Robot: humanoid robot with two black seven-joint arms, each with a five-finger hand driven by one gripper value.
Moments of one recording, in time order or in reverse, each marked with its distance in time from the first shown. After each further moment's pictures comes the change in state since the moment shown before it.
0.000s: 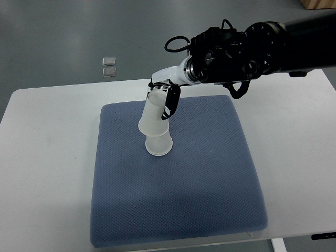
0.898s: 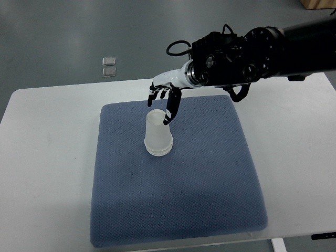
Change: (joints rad) left arm 0.000 0.000 0.000 0.001 -0.001 0.000 0.000; right arm -0.036 0.000 0.003 -0.027 0.002 -0.002 0.004
